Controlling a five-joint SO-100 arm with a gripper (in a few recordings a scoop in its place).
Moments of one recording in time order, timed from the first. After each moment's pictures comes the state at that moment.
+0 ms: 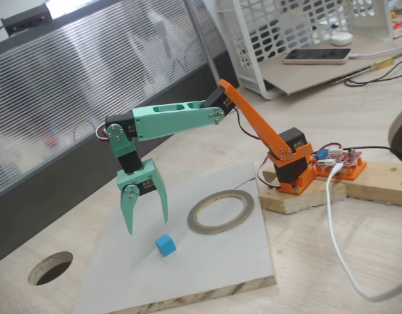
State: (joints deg) arm -18.5 64.4 52.7 102.6 100.3
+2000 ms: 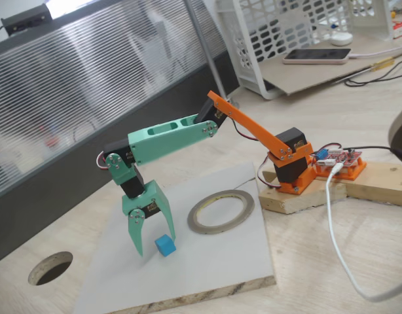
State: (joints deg) arm -18.4 52.8 52.7 102.4 100.3
